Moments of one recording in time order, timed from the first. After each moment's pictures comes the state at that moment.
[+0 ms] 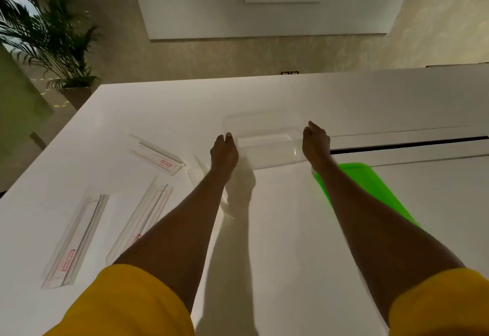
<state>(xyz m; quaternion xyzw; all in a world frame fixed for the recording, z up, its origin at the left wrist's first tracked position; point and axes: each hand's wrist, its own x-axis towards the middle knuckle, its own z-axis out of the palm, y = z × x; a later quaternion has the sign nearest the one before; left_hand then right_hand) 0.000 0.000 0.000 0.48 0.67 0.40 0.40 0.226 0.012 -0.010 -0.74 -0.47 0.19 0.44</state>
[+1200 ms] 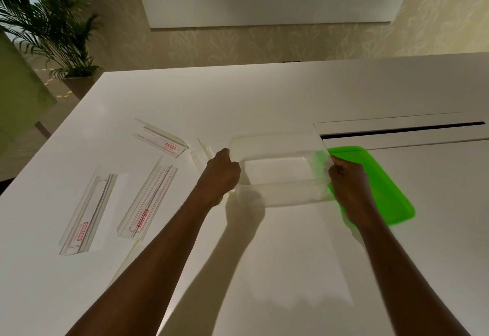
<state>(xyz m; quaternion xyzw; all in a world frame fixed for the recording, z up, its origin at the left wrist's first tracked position) -0.034 -0.117 0.024 0.56 0.66 0.25 0.43 0.241 -0.166 -0.015 -0.74 -0.47 0.21 0.44</state>
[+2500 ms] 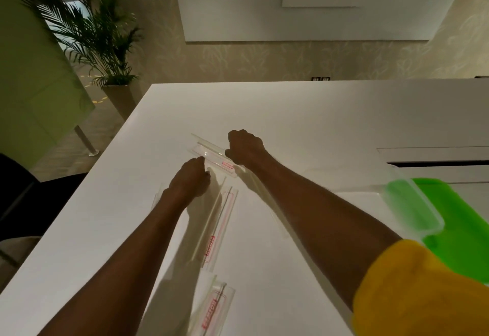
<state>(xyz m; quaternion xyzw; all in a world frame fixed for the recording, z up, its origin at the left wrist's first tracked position) -0.262 -0.017 -0.008 0.66 0.72 0.11 0.18 -0.105 0.034 0.042 -0.63 -0.77 0.11 0.07</state>
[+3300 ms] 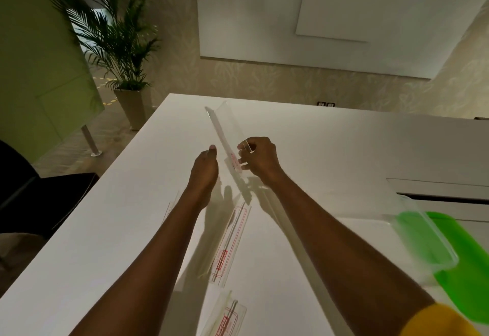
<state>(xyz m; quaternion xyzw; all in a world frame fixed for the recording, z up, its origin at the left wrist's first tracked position) -0.254 -0.025 0.037 0.39 0.62 0.49 0.47 -0.115 0.022 0.052 -0.57 -0.61 0.36 0.41</state>
